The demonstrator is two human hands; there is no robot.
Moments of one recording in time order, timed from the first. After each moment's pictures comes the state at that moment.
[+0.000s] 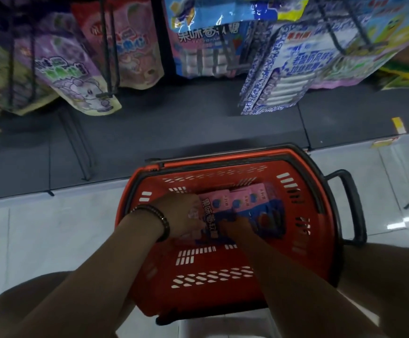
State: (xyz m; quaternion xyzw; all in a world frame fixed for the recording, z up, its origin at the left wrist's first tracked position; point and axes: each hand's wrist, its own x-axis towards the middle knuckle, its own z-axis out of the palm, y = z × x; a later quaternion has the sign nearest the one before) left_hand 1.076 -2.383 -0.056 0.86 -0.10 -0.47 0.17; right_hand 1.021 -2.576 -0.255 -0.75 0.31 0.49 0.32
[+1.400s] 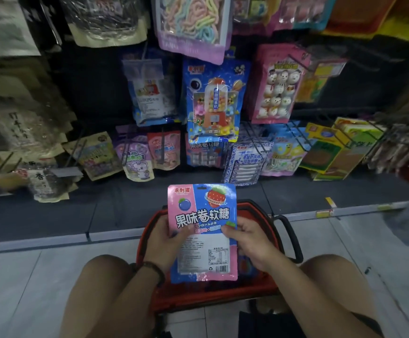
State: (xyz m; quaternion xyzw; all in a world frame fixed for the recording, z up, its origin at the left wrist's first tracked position) left_hand 0.913 -2.400 0.056 0.71 0.17 0.00 0.69; right_hand 0.954 -2.628 0.048 -0.65 0.04 0.23 0.72
